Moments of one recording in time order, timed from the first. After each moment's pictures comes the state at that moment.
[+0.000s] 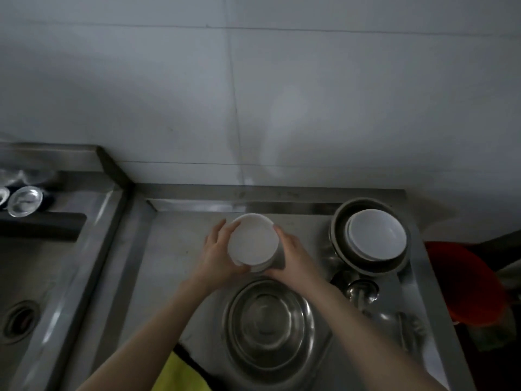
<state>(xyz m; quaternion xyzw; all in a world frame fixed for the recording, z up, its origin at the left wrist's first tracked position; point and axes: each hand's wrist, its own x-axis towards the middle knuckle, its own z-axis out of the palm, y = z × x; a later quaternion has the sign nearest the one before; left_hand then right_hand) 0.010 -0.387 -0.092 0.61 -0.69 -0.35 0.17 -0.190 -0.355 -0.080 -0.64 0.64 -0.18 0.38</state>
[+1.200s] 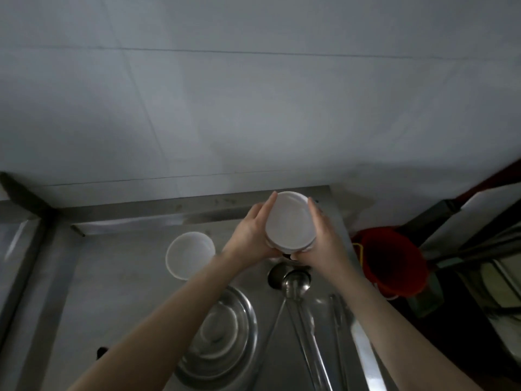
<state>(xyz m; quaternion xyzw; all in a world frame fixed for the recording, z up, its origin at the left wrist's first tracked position) -0.174 -0.395 -0.044 0.39 -0.83 -0.33 0.22 -0.347 -0.319 -0.030 -0.58 0.74 -0.26 0.19</state>
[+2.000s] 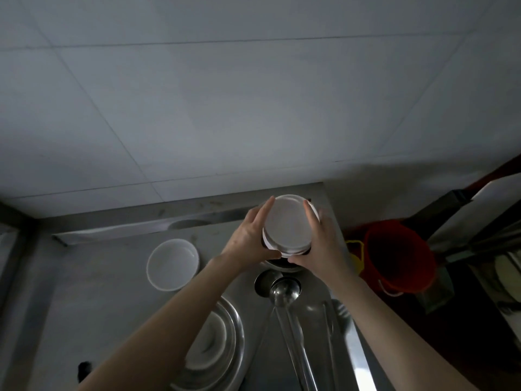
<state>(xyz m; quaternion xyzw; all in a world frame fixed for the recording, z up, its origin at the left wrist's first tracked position) -0.223 -0.406 -0.064 0.43 -0.81 -0.37 0.15 -0.391 -0.320 -0.039 -0.61 0.76 -0.18 0.15</state>
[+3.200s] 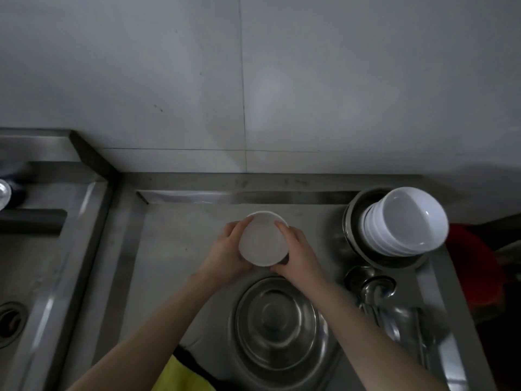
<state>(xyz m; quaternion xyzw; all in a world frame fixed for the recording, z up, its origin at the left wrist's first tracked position) 0.016 -0.415 -0.144 0.54 -0.73 -0.39 0.16 -0.173 -0.373 -0.135 -0.62 0.67 -0.21 0.35</state>
